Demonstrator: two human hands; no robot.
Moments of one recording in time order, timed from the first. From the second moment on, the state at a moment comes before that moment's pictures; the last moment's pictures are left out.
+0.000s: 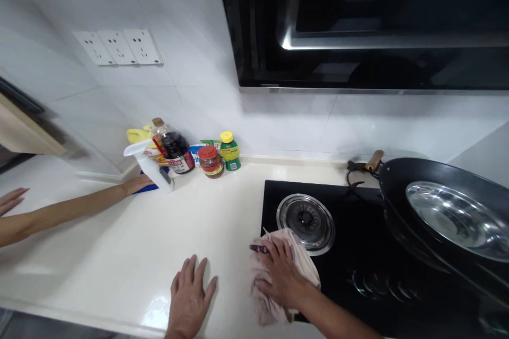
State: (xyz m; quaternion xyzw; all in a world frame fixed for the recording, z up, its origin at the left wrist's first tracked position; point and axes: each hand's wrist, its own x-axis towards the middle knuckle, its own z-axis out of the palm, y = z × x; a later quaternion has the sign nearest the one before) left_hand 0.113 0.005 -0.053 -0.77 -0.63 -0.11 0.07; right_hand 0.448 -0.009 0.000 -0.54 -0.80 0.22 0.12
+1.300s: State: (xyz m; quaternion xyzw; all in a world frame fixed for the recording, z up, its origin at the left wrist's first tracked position) left_hand 0.116 0.008 -0.045 -0.75 -0.65 -0.10 0.02; right_hand 0.639 0.108 -0.005 -0.93 -0.34 0.02 0.11
